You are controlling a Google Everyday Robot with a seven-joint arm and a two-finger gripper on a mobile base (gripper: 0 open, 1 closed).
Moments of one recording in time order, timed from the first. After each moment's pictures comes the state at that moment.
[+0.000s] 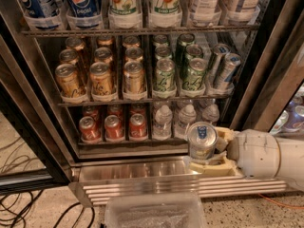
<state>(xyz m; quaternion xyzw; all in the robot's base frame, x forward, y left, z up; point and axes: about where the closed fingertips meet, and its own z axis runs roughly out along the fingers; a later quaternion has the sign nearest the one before) 0.381 -0.098 0.867 -0.51 0.50 0.36 0.60</state>
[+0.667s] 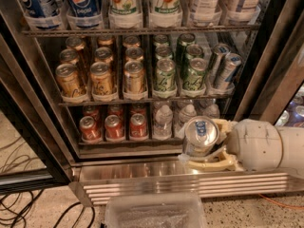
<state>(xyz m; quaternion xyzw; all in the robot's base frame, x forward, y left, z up) 0.364 -0.078 0.906 -0.54 0.44 0.38 0.60</state>
